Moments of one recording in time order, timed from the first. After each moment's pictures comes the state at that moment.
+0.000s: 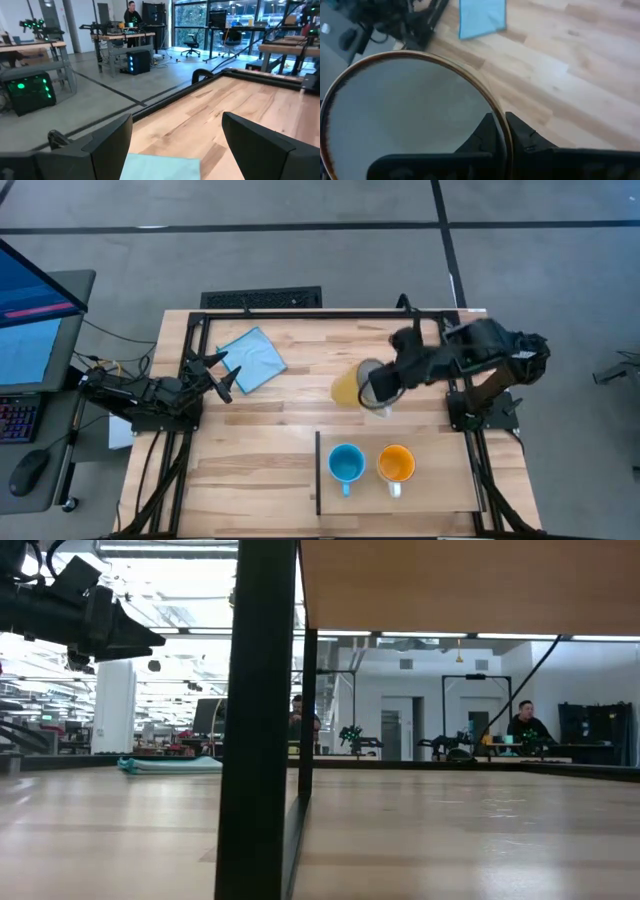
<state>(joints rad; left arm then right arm) -0.24 0.01 0.07 -0.12 -0.99 -0.07 0.29 1.62 2.21 -1.57 0.32 1.21</state>
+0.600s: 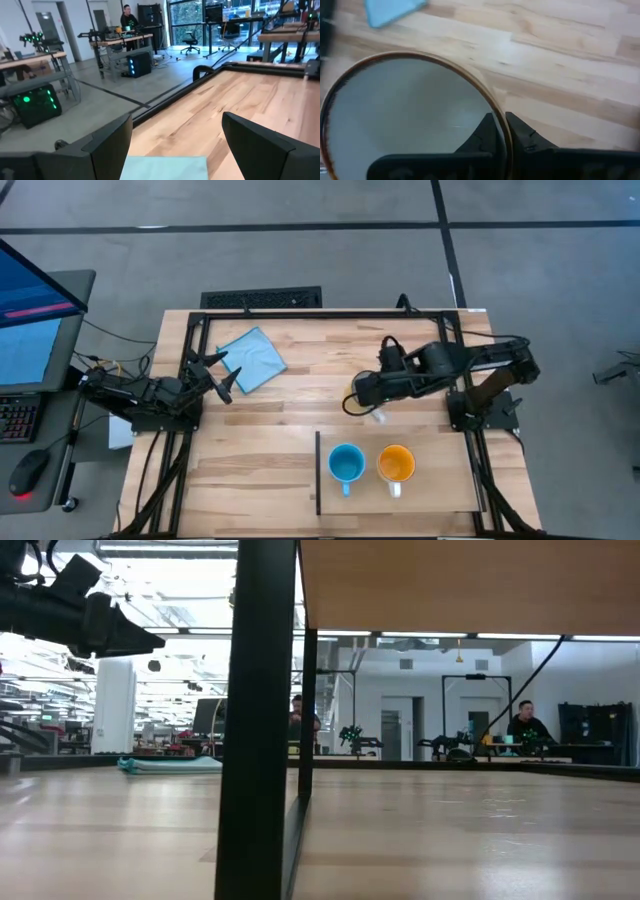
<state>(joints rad) -0.24 0.01 0.07 -0.12 -0.98 0.03 0.26 1.62 1.87 -1.57 0.30 1.47</state>
